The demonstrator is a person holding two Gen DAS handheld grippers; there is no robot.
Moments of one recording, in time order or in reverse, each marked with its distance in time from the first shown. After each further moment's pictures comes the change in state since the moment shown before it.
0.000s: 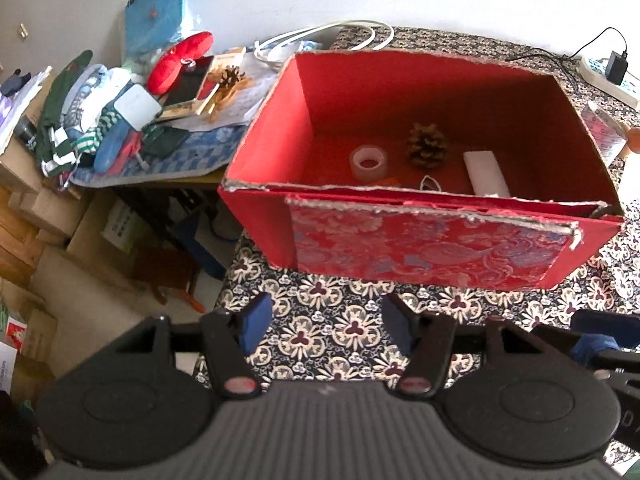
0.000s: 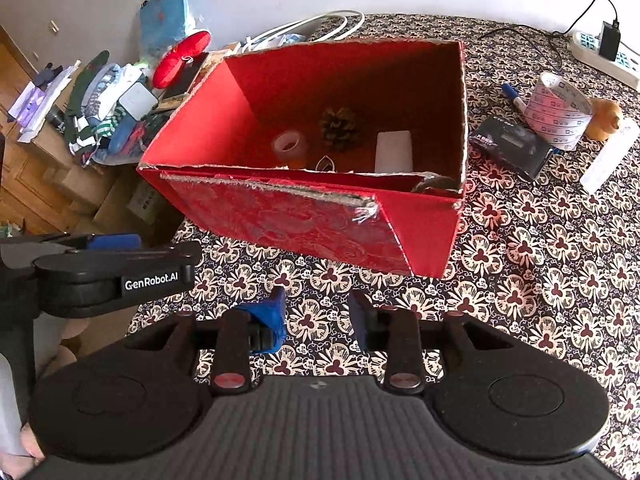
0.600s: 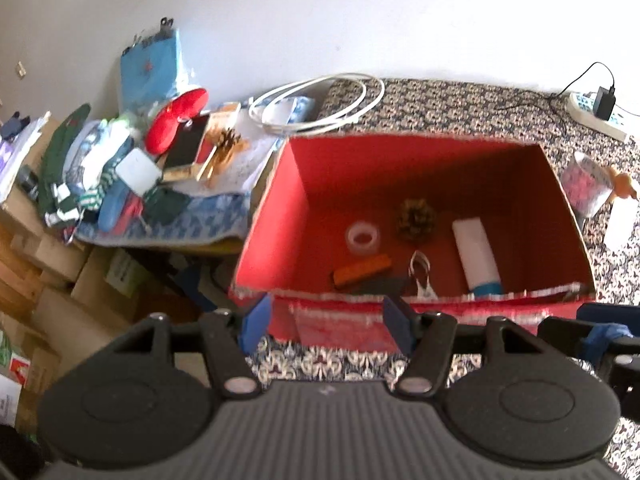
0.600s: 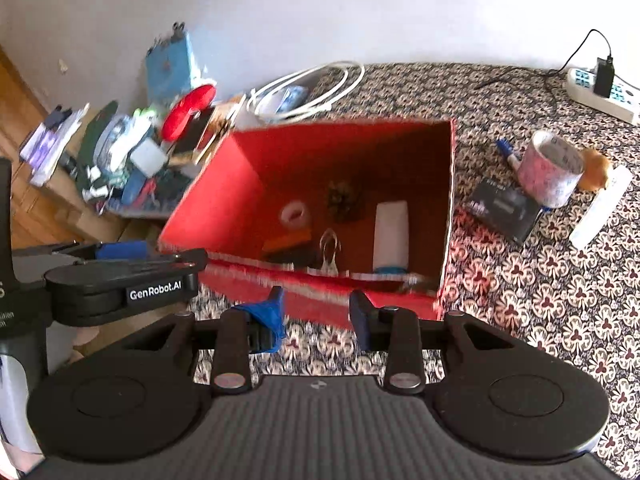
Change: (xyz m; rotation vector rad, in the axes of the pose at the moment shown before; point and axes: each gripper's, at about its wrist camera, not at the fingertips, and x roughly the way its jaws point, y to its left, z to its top) left arm -0.025 0.002 0.055 0.037 -0.110 -0.011; right arm -0.031 -0.004 0.045 0.034 -0.107 0.027
